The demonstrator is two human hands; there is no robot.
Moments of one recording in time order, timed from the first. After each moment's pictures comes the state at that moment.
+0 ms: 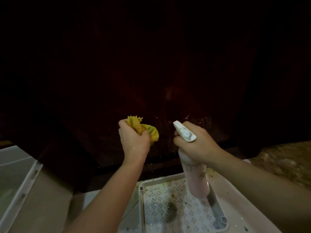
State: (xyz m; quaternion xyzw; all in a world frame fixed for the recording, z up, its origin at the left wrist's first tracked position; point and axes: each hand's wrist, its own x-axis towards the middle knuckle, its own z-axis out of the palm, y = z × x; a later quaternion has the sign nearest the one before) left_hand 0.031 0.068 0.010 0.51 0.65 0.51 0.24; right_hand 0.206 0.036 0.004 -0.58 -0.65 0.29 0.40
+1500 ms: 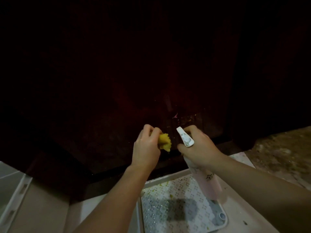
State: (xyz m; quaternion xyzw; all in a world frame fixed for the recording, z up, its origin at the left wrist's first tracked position) left_hand 0.063 0.075 -0.034 0.82 0.50 0.28 -0.04; right_hand 0.233 0.034 -0.028 -0.64 -0.60 0.31 0.37
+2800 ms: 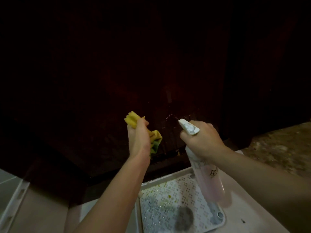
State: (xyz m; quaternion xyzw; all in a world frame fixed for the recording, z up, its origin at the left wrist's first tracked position) left_hand 0.096 0.062 0.027 0.41 0.61 0.51 0.45; right_hand 0.252 0.036 -0.010 -0.67 -0.59 0.22 0.39
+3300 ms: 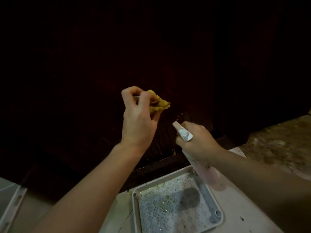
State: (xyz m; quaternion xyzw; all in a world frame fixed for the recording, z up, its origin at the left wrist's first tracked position) left_hand 0.108 0.074 0.050 0.82 0.40 0.41 -0.10; right_hand 0.266 0.030 -0.032 -0.61 -0.63 0.24 0.41
